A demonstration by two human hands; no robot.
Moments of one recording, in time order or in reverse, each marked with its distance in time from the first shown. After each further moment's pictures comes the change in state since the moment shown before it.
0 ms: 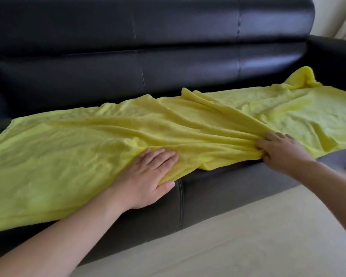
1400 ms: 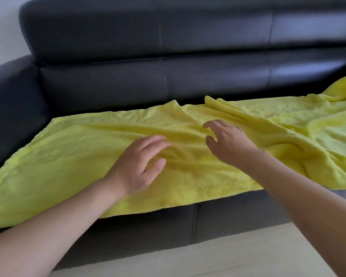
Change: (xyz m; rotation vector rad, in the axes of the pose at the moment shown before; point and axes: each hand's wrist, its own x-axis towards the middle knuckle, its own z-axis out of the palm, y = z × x) left_hand -0.009 -0.039 -0.036 -0.372 0.346 -0.183; right_hand 0.080 -0.139 -0.065 0.475 0.126 -0.131
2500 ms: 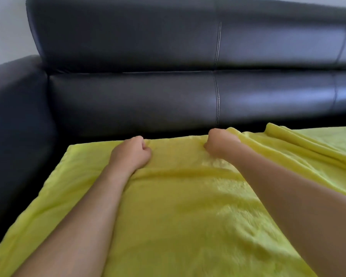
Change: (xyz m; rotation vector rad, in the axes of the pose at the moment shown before) left_hand 0.107 -0.291 -0.030 0.184 -0.082 -0.691; right_hand 0.258 -0.126 0.113 -0.150 -0.230 0.328
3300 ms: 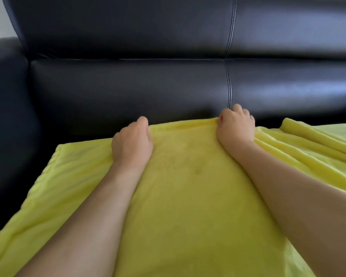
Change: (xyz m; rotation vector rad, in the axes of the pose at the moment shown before) left_hand 0.024 0.000 0.016 -0.057 0.400 0.106; right_hand 0.052 0.001 0.022 0.024 0.515 0.038
